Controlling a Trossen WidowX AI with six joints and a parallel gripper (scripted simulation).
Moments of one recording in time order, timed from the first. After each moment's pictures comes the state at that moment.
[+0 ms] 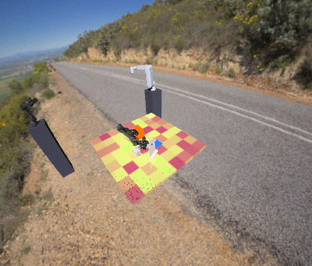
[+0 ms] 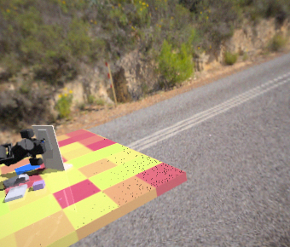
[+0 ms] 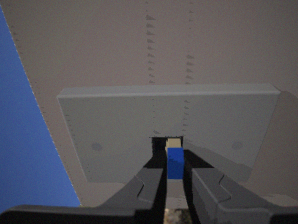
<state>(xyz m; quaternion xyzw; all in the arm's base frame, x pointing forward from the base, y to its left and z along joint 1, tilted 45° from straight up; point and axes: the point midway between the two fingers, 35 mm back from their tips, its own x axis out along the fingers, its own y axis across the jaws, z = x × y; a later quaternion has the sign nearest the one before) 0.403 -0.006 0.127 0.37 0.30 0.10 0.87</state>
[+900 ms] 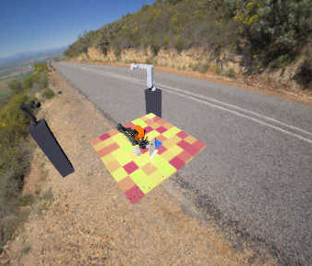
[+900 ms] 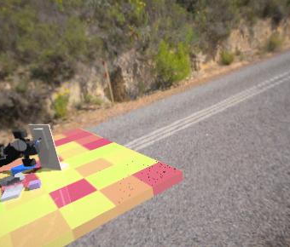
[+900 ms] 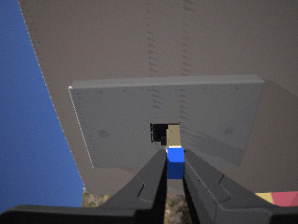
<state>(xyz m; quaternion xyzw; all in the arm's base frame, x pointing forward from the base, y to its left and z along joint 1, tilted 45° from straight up) 0.389 -0.010 0.131 0.37 0.30 0.10 0.87</state>
